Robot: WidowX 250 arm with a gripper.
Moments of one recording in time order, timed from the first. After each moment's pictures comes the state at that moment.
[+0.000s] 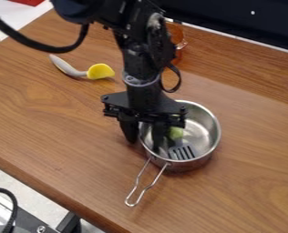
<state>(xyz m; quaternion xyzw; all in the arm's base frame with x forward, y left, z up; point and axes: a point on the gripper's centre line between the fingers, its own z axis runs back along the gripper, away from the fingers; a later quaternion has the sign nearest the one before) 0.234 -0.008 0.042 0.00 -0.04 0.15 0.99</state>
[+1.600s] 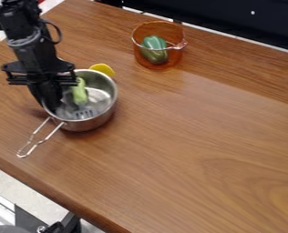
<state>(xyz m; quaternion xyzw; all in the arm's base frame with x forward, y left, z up) 0.225 0.143 0.054 -0.01 -0.06 0.18 0.98</state>
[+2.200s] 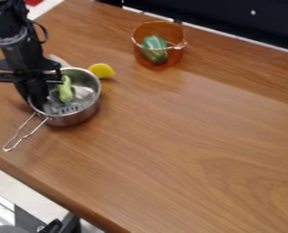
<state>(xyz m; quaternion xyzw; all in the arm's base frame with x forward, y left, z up) 0.227 0.164 0.048 0.01 -0.04 0.20 0.98</state>
